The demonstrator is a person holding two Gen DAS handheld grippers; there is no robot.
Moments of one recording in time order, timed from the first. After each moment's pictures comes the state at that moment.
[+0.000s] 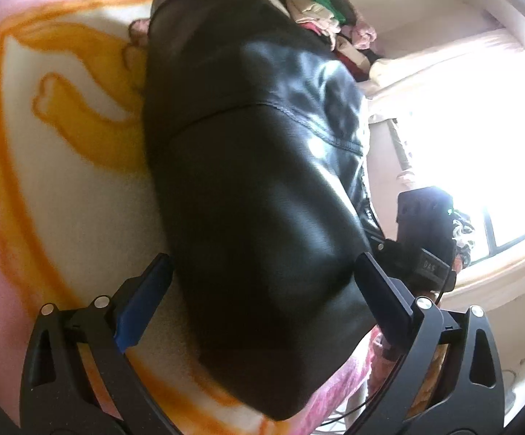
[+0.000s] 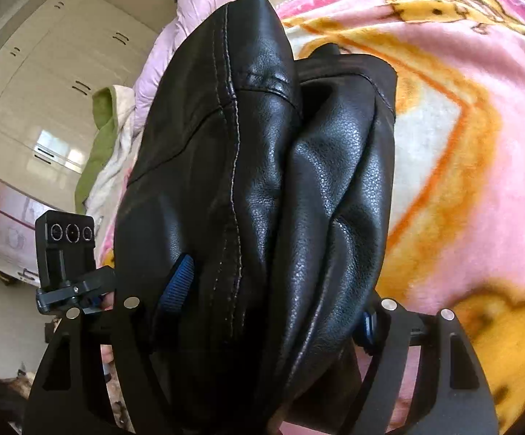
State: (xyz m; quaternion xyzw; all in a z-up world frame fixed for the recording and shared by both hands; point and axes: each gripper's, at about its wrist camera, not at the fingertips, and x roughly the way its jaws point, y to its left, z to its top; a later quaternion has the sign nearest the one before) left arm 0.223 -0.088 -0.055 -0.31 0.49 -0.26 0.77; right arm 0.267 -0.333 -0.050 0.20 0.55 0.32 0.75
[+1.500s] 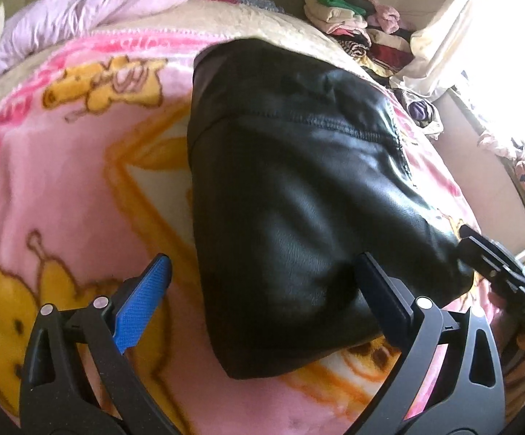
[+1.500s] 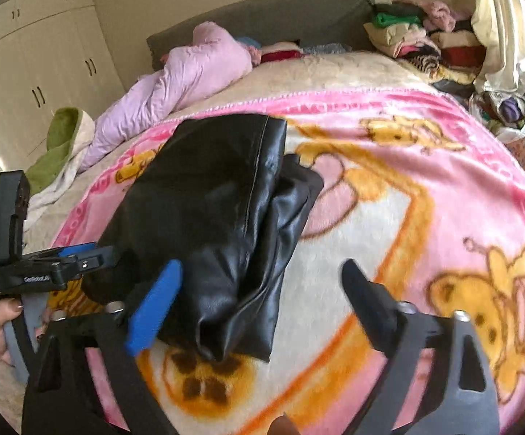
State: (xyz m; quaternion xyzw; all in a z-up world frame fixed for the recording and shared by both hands) left arm 0.212 -0.043 -0.019 -0.11 0.47 -0.14 0.86; right arm 0.181 -0.270 0.007 0.08 0.40 0.16 0.90
